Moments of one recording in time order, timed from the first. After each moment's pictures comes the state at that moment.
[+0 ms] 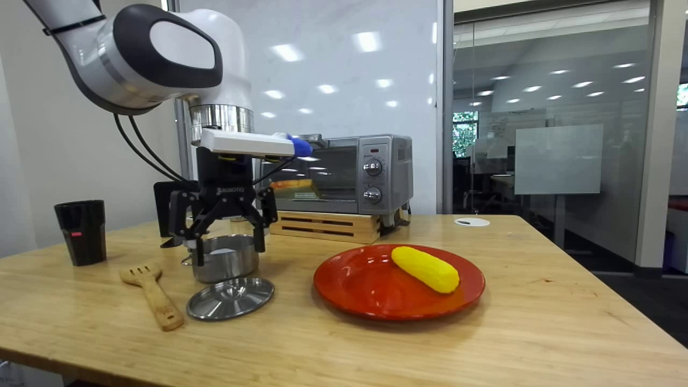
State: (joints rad) arm -0.15 0.03 -0.18 -2.52 -0.13 2.48 -1.45
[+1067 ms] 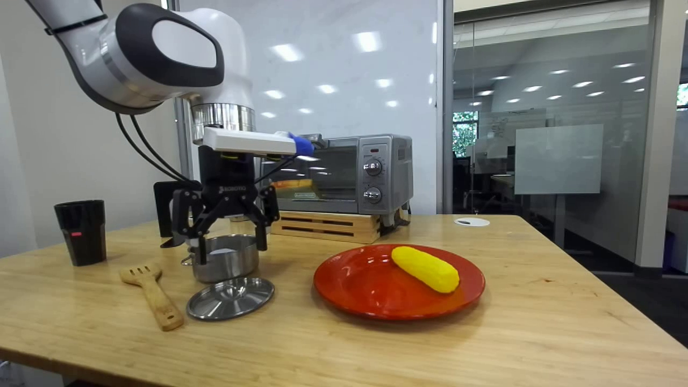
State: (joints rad) arm -0.15 0.03 -0.18 -2.51 -0.13 2.48 -1.45
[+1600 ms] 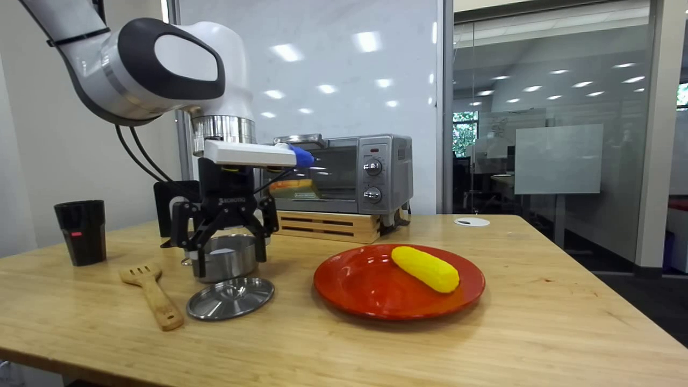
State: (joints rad) arm -0.15 0.07 -0.18 -2.52 -0.15 2.51 -1.45
